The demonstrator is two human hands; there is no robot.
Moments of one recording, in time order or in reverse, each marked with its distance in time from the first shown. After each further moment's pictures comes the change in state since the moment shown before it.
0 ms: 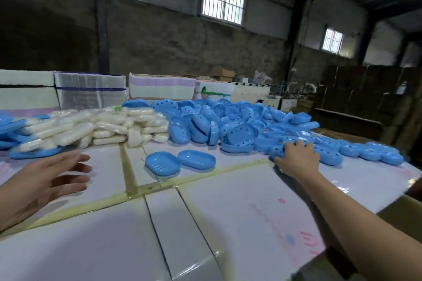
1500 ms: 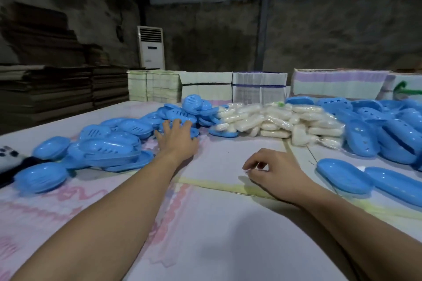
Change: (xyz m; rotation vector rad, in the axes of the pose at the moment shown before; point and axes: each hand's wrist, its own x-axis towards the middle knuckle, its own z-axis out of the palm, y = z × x) left_hand -0.040 0.047 -0.075 1.458 0.684 -0.186; right_hand -0.167 -0.345 -0.040 0.950 -0.344 -1.210
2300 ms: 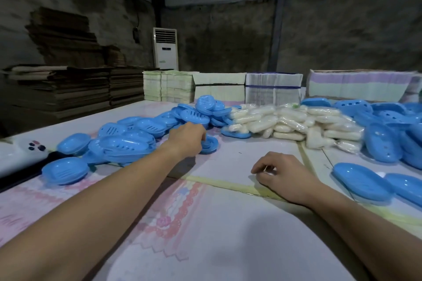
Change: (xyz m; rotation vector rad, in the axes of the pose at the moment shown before) left_hand -0.015 -0.002 -0.044 0.139 -0.136 0.160; right_hand 0.004 -0.001 0.003 -0.009 -0.073 -0.032
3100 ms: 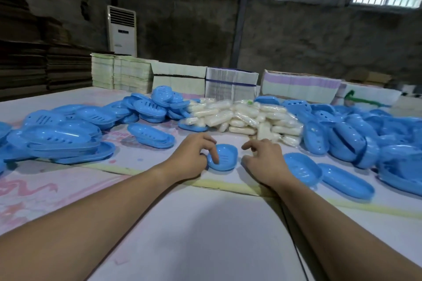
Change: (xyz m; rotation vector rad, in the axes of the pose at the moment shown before) left_hand -0.040 0.095 0.032 -0.787 0.019 0.353; right_hand -0.006 0.047 -0.022 -0.118 0.227 0.427
